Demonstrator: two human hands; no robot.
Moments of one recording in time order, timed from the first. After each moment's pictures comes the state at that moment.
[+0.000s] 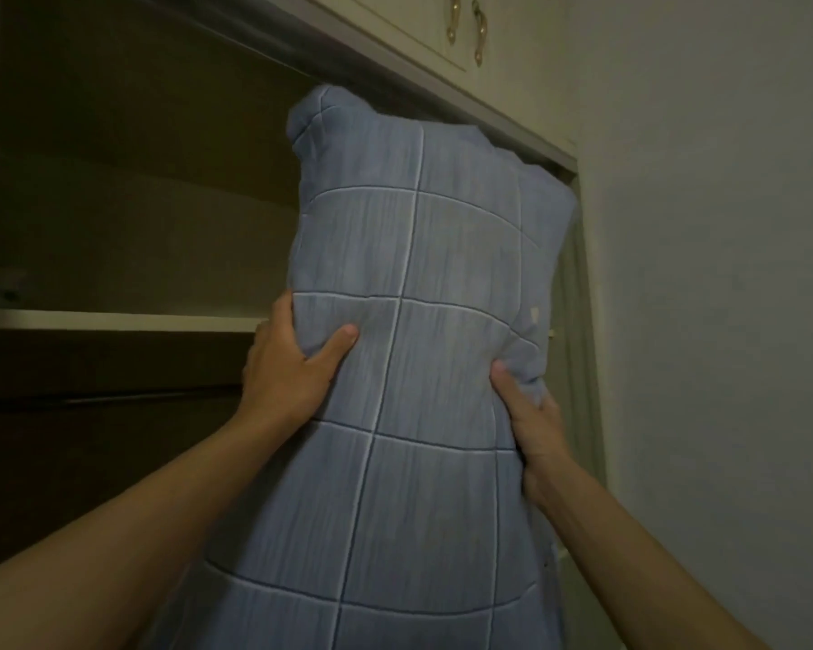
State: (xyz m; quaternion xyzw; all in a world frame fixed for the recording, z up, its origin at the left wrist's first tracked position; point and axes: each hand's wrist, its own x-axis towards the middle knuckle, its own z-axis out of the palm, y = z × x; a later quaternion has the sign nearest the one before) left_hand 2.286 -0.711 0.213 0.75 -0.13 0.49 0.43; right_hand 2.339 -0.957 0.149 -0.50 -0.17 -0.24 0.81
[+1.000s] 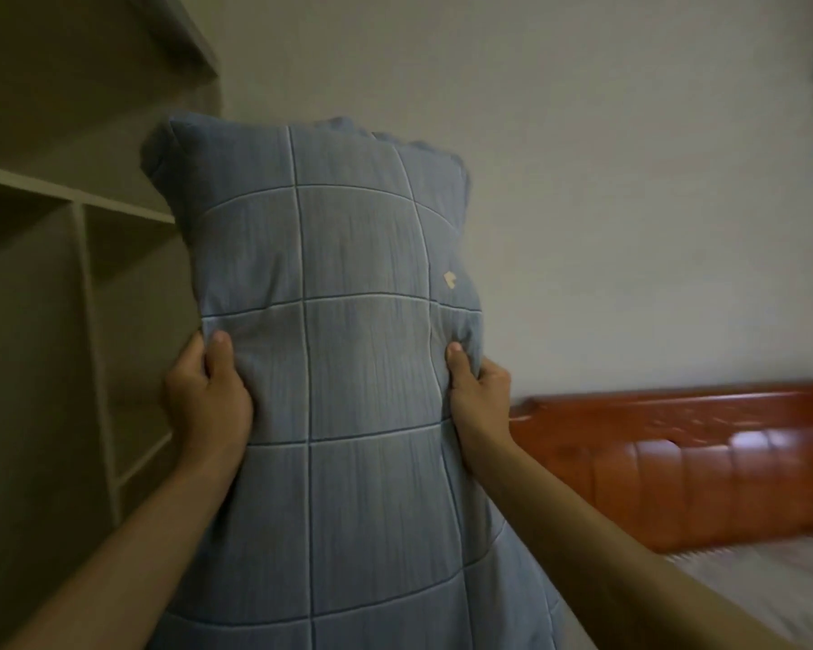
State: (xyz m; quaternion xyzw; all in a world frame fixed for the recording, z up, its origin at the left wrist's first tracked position) left_hand 2.176 -0.762 0.043 0.56 -0.31 0.26 0.72; right_hand 2.007 -0.932 0.028 -0.58 0.21 -0.60 0.52
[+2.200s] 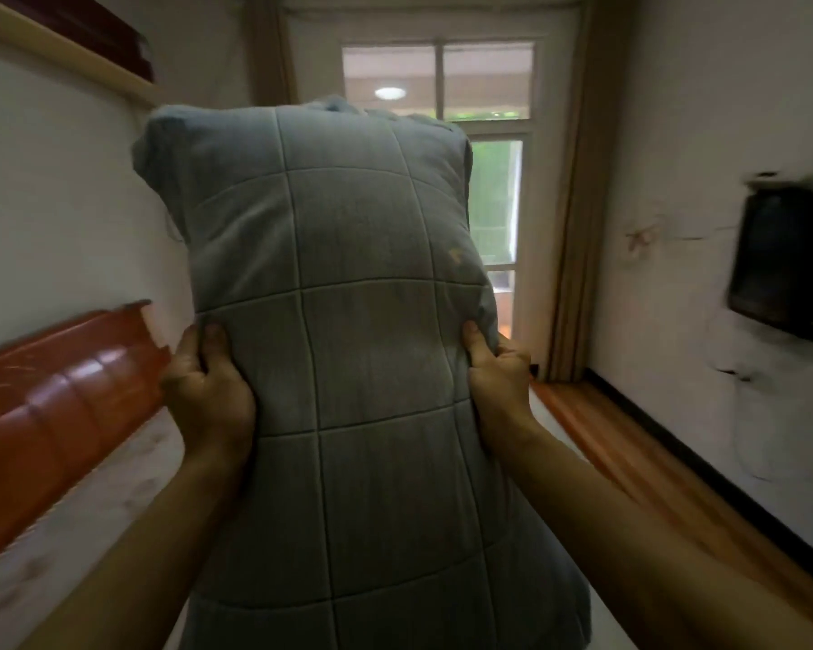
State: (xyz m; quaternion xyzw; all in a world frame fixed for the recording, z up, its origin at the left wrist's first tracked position) left_hand 1.493 -0.731 0.004 0.26 -0.60 -0.35 0.67; right_hand 1.305 -0.575 -0.010 -0.26 0.55 -0.80 0.05
